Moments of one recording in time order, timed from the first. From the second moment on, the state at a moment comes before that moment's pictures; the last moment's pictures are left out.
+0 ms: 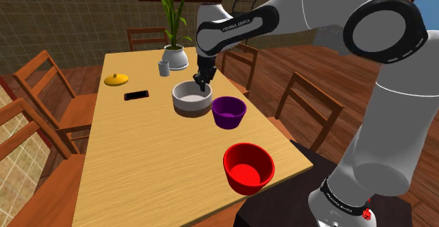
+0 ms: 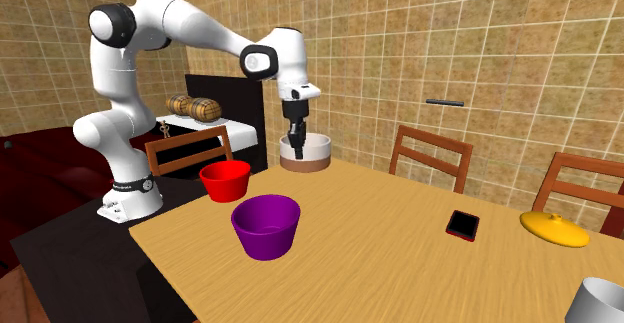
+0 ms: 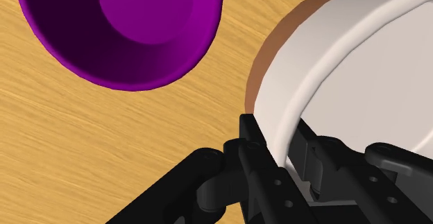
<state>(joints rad) 0.05 0.21 0.01 -1.81 -0.01 2.09 -0.03</state>
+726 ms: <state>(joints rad) 0.07 -0.24 0.03 -2.32 -0.01 2.16 0.01</state>
